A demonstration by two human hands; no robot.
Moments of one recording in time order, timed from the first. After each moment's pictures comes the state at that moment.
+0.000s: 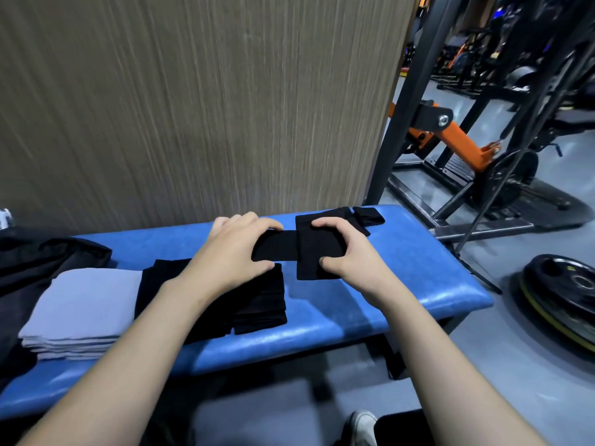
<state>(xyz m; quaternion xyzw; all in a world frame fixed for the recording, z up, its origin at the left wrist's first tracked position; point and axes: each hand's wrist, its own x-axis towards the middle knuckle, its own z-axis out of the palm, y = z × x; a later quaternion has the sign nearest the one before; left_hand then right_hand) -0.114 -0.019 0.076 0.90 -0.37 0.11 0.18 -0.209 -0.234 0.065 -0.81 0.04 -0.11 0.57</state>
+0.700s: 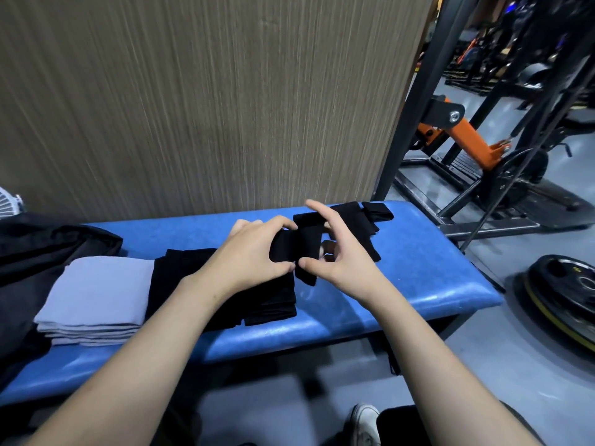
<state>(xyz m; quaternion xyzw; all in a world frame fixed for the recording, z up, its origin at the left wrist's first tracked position) -0.123 -0.020 0.069 0.91 -0.34 0.01 0.24 -0.209 -0.201 0.063 -0.82 -0.05 -0.11 0.57</state>
